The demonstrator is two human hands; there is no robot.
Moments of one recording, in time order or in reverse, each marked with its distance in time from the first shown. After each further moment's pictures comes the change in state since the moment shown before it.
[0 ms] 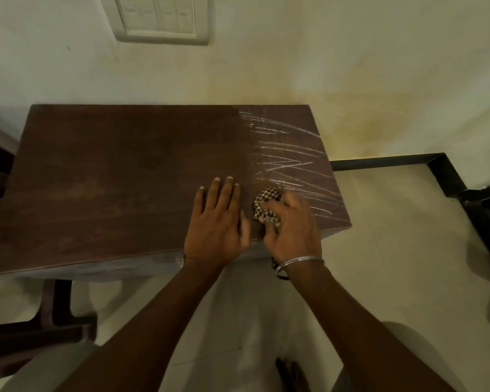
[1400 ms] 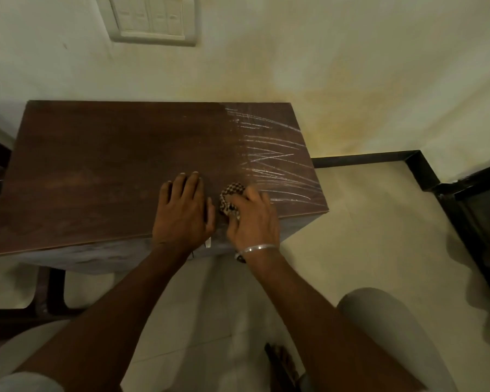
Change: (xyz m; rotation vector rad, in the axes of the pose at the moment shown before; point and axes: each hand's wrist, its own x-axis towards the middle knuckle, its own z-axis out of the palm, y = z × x) left_hand -0.016 -0.030 -0.007 0.090 0.057 -0.041; right_hand -0.016 -0.040 0.006 -0.021 -0.033 -0.001
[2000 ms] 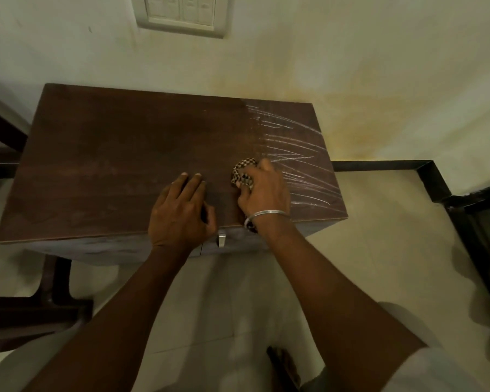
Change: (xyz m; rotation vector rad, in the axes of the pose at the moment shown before) left_hand -0.012 -0.031 0.010 -0.106 0.243 -0.023; right_hand 0.057 -0.014 0.007 -0.020 -0.009 0.027
